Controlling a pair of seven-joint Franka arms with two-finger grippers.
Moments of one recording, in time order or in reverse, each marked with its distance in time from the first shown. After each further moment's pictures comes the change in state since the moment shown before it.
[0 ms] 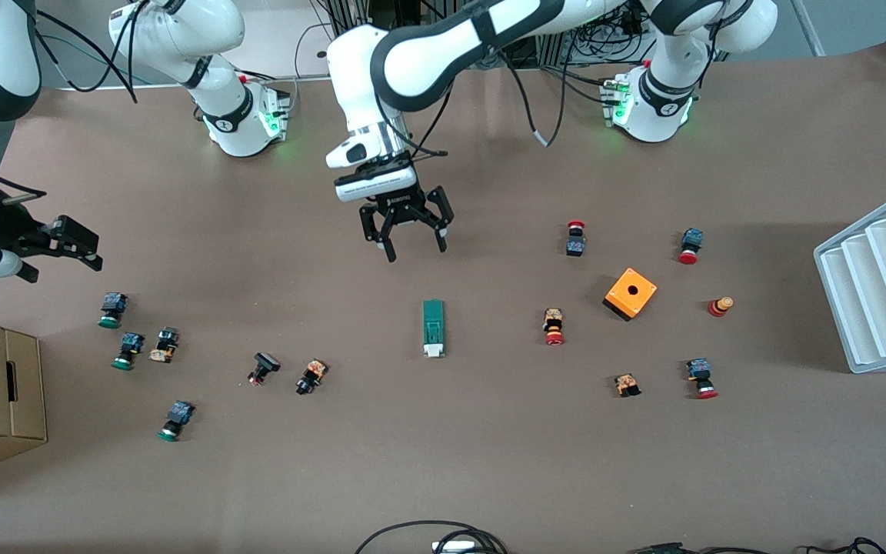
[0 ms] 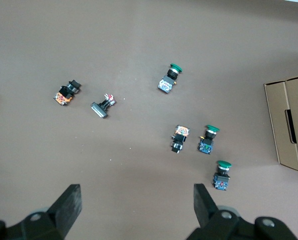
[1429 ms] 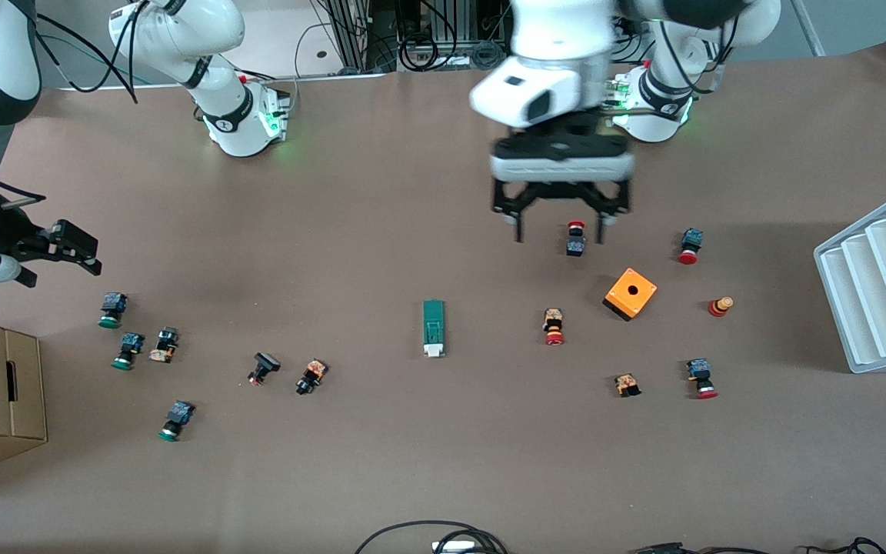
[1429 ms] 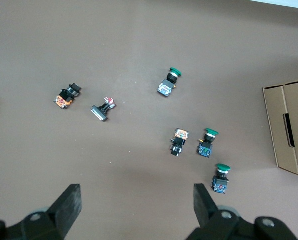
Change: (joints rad) left arm 0.246 -0.376 0.301 0.103 -0.762 0.017 0.832; right arm 0.000 0.010 0.003 0.019 0.000 0.000 0.000
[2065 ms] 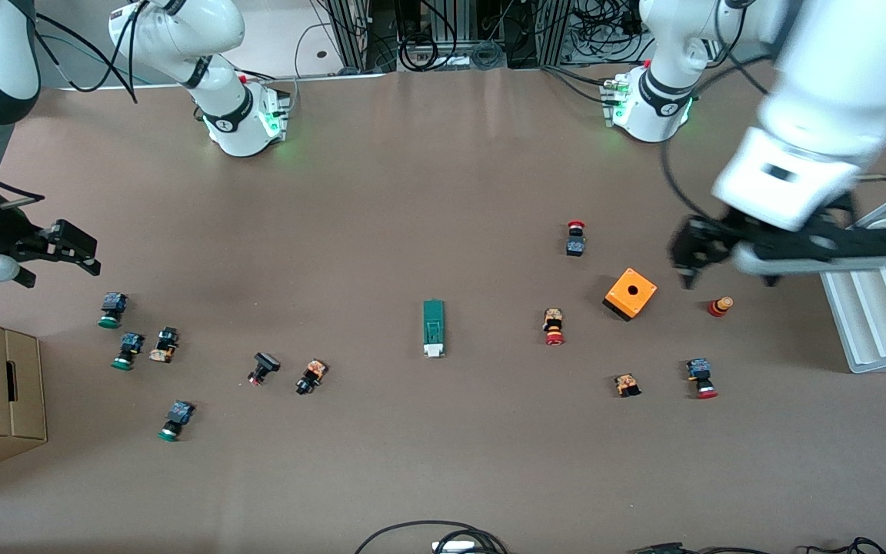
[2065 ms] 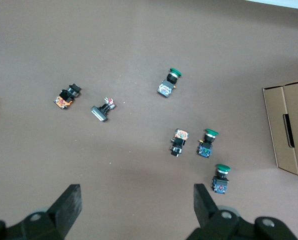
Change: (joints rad) left arm 0.201 -0.022 0.212 -0.008 -0.279 -0.098 0.231; right arm 0.000 0.001 0.000 0.001 0.000 0.000 0.000
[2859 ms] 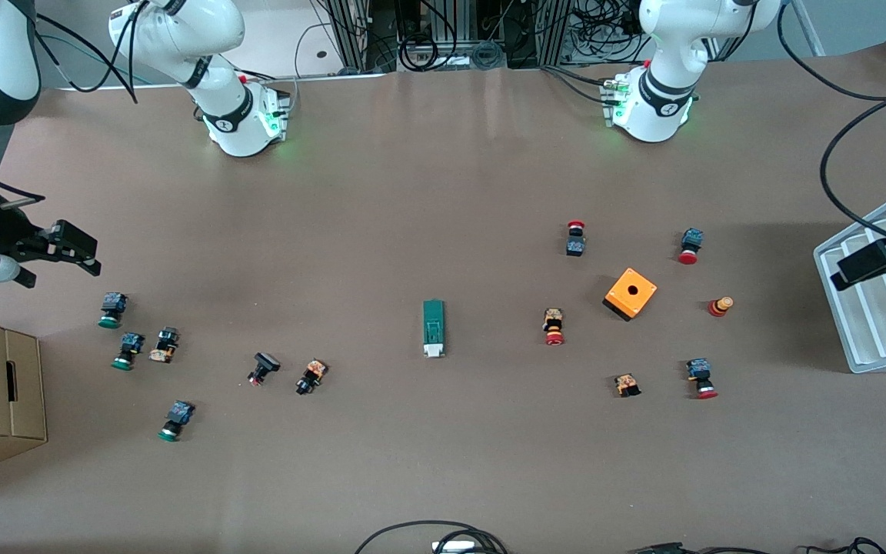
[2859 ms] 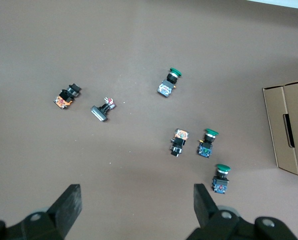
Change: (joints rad) left arm 0.221 -0.006 0.127 -0.059 -0.167 -0.131 0.171; right arm 0.000 0.001 0.000 0.000 0.000 0.000 0.000
